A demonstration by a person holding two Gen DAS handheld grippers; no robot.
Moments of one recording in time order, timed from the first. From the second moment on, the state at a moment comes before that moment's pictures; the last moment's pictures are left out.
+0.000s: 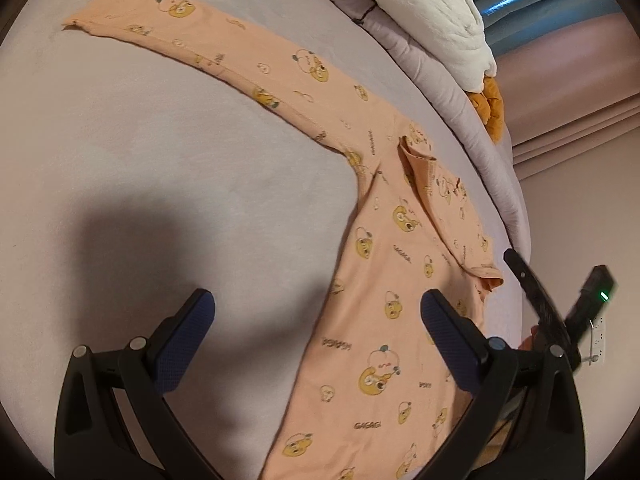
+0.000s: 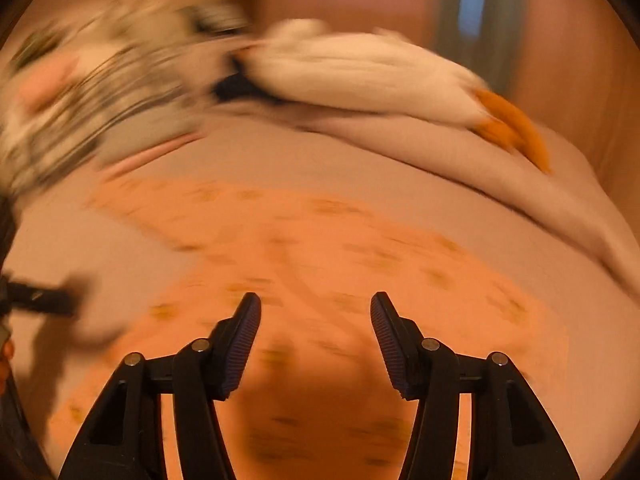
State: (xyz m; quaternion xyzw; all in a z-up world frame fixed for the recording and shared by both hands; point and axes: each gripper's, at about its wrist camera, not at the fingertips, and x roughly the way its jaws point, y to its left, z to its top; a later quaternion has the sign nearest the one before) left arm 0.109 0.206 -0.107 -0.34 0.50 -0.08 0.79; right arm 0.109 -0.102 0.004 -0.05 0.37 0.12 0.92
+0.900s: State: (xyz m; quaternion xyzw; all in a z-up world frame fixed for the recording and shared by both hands) left arm 0.201 0.372 -0.141 -0.62 0.33 -0.01 0.71; right arm 0.074 -0.174 -0.011 0.06 0.36 0.02 0.93
